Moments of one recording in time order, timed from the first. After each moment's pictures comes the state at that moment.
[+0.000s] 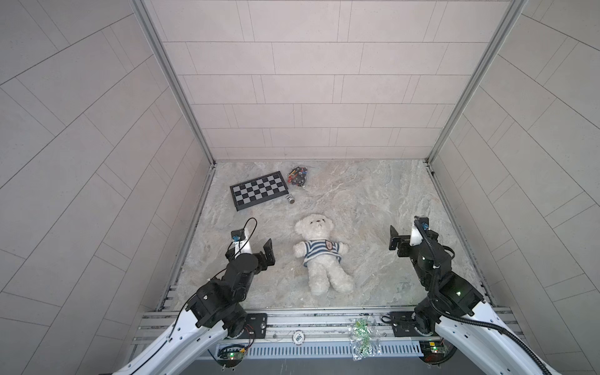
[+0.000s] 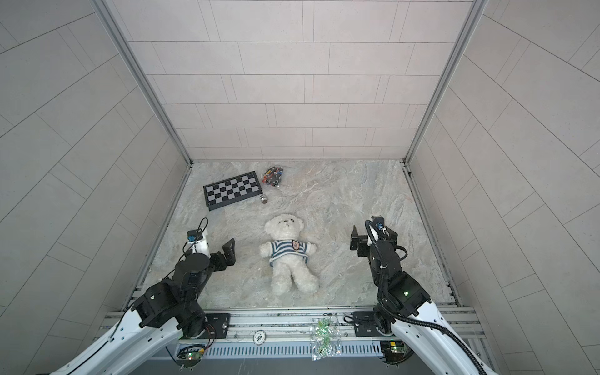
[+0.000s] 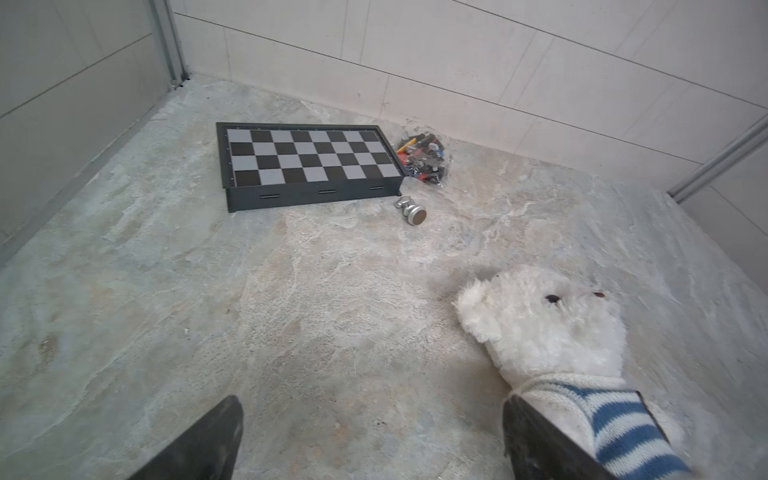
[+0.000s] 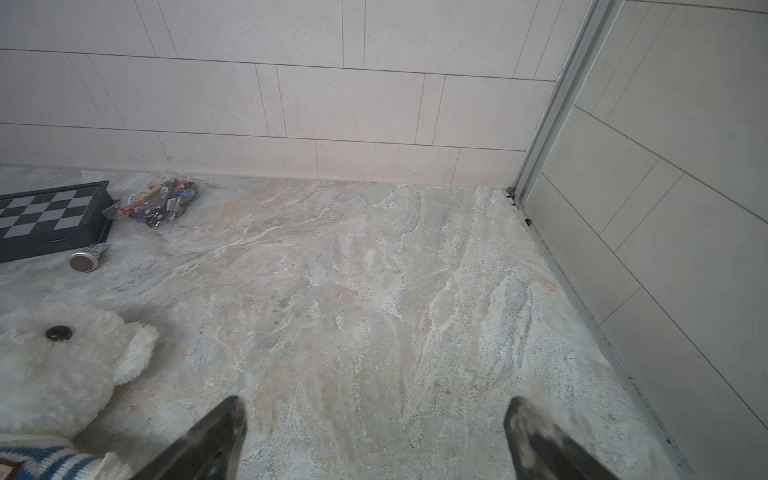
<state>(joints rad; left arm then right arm) -0.75 0.35 0.38 -0.56 -0.63 -0.57 0.51 0.39 0.40 -0.34 0.56 0.13</state>
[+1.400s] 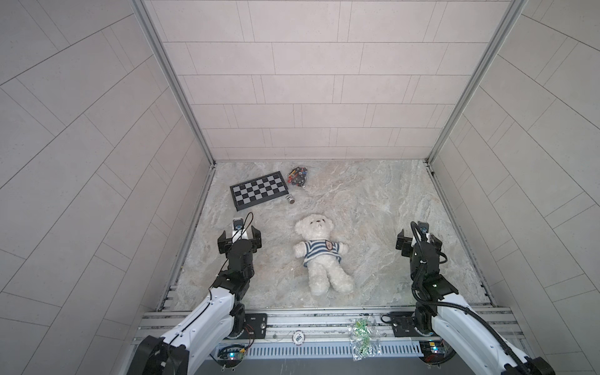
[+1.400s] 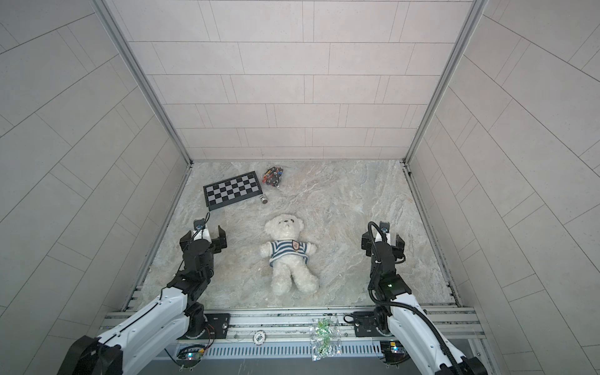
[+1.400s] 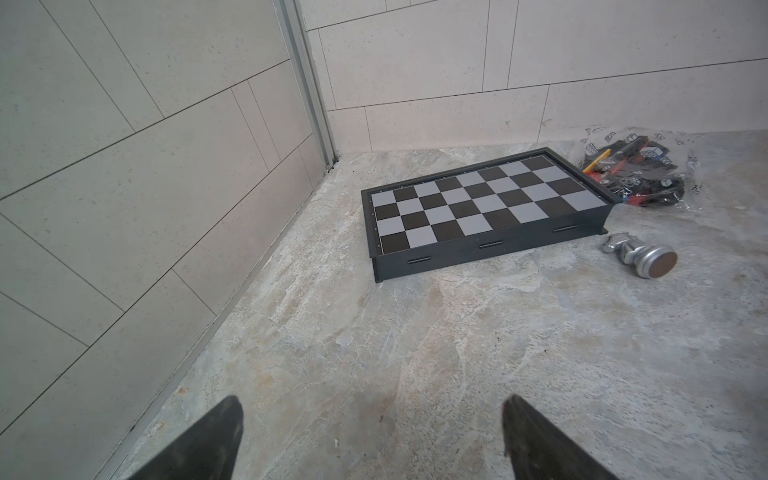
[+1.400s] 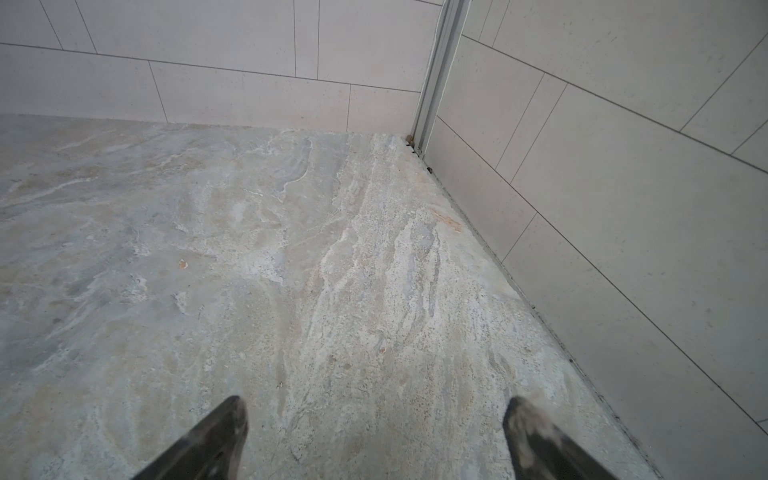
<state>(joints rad) -0.28 0.84 0.11 0.41 -0.60 0.00 0.20 0.66 0.09 0.23 0.56 0.03</state>
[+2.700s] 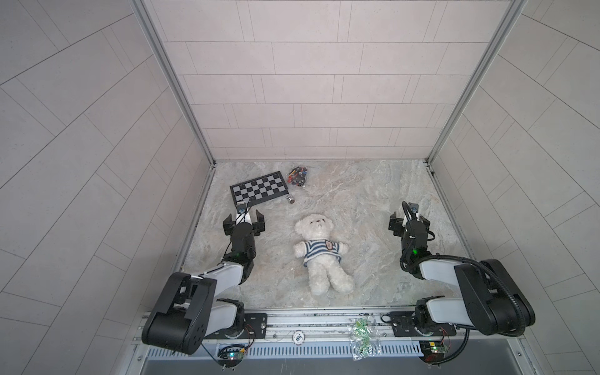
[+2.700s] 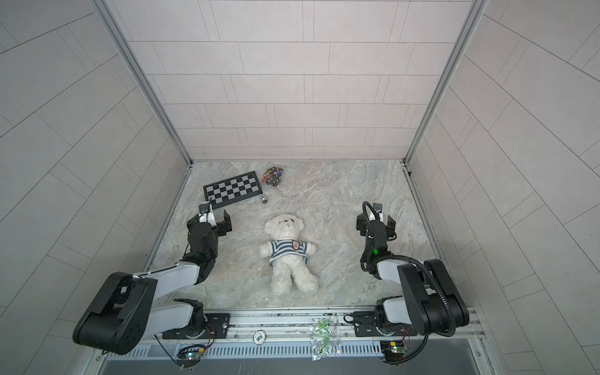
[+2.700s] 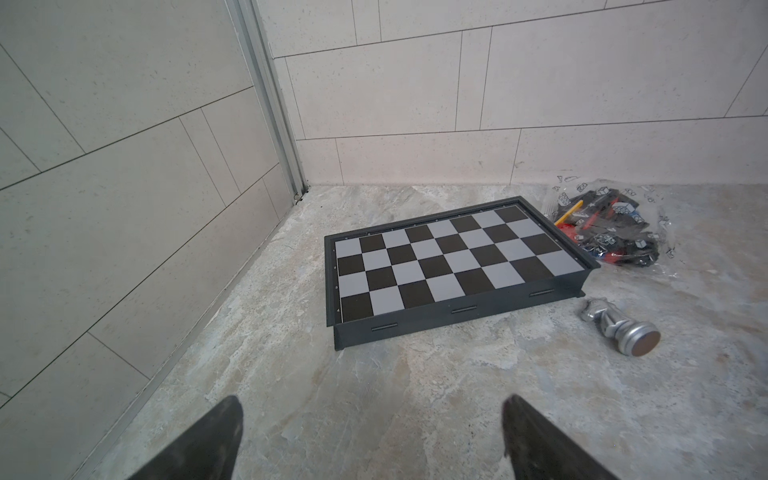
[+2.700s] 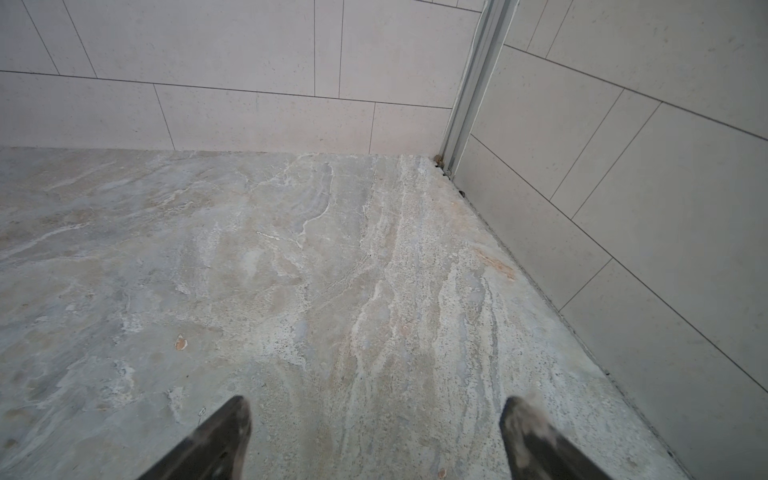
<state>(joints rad) -0.19 1.28 0.24 0.81 -0.45 0.02 0.11 1.35 0.25 0.81 0.45 0.00</state>
